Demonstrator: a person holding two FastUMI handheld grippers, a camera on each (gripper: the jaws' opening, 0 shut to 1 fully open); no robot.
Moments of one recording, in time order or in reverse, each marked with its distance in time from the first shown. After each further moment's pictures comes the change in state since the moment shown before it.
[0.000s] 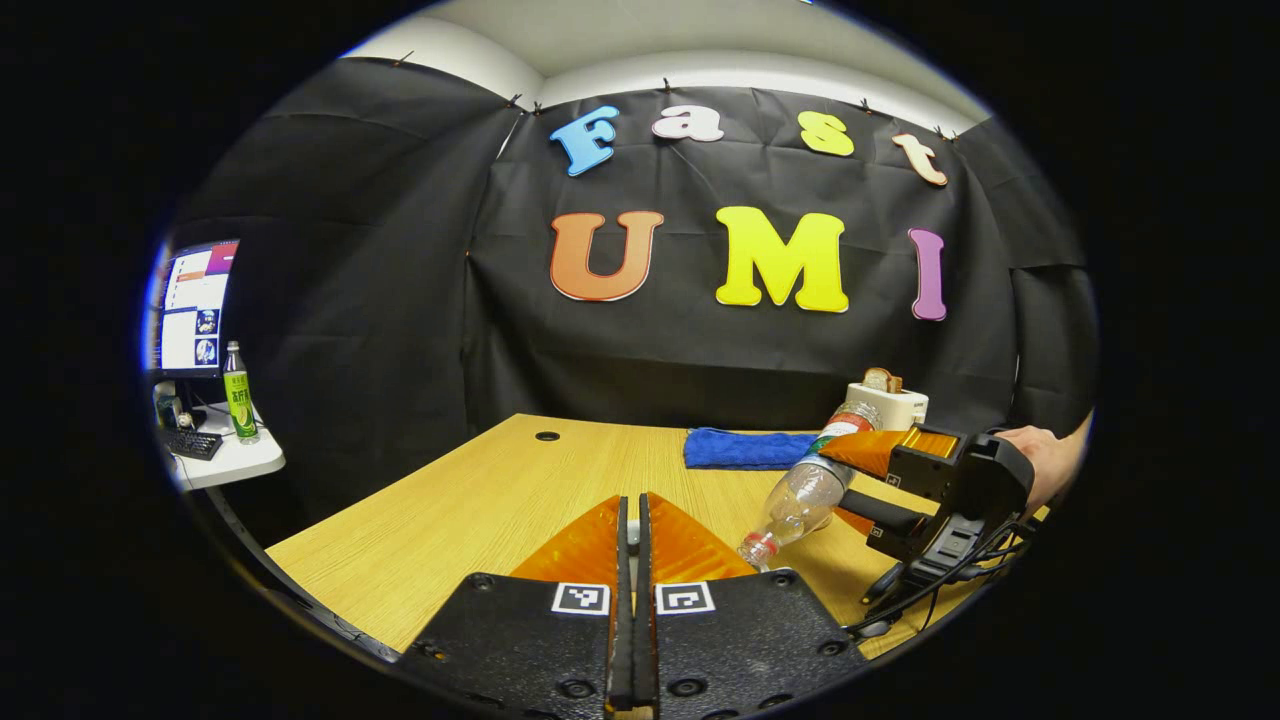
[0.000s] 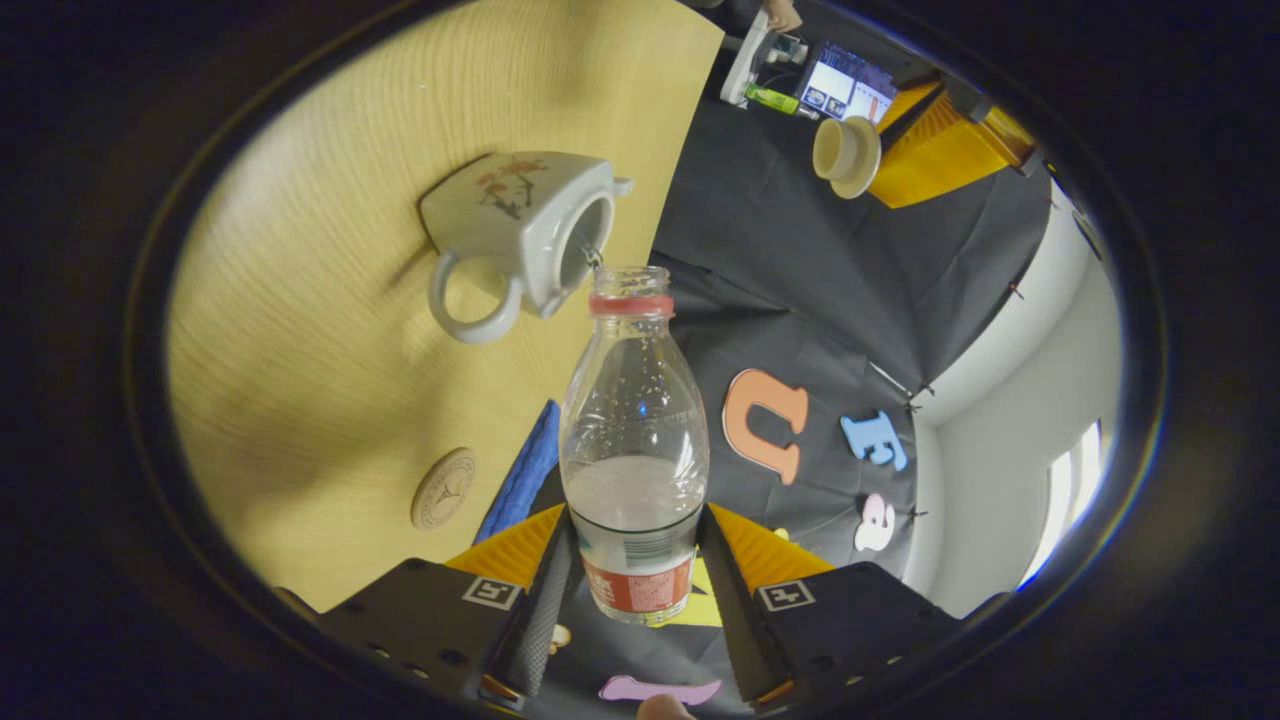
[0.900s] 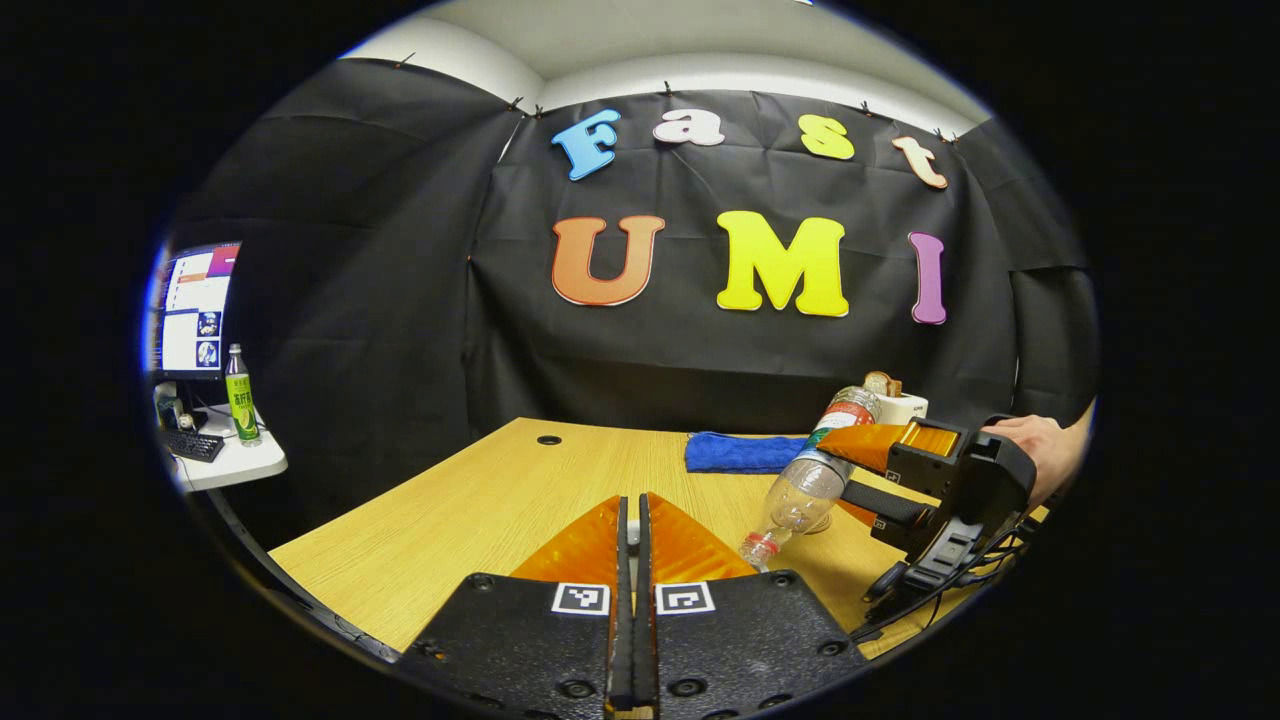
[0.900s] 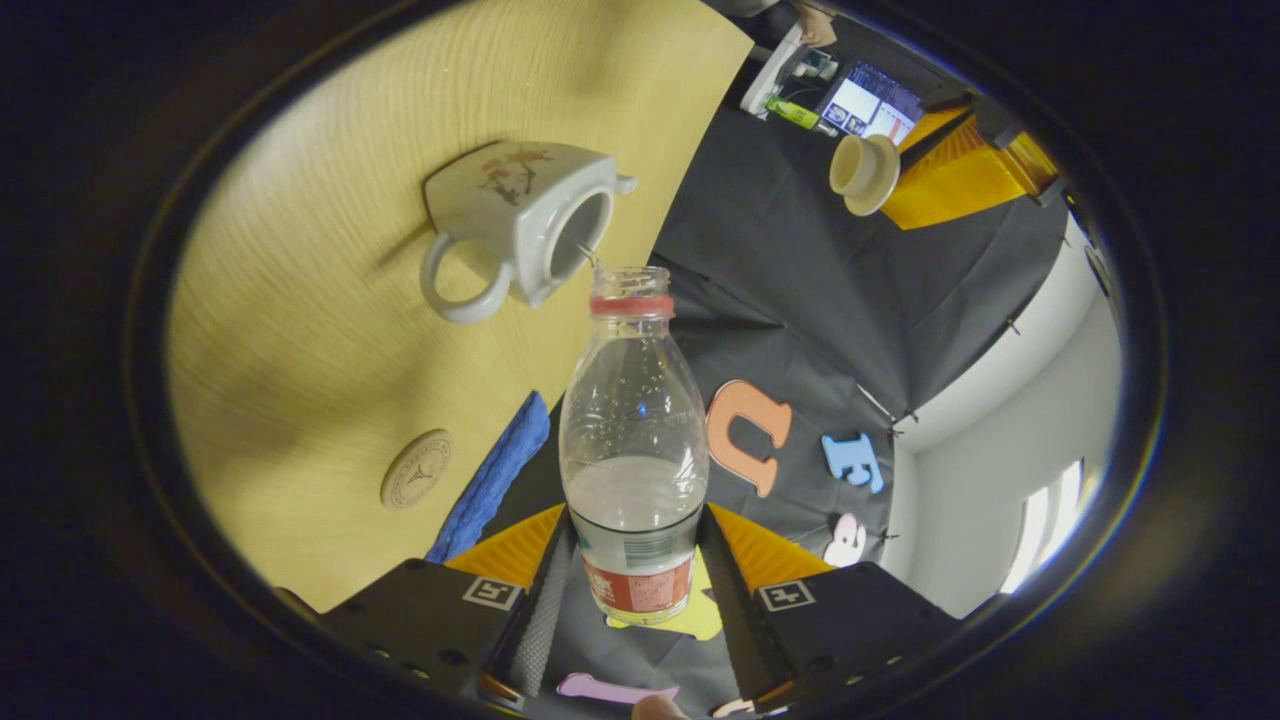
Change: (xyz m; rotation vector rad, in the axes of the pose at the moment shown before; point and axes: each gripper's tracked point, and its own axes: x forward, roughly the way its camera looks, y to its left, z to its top) left arm -0.003 0.004 0.004 -0.001 -0.010 0.004; right arm 0.001 -0.013 0.003 -0.093 -0.011 -0.043
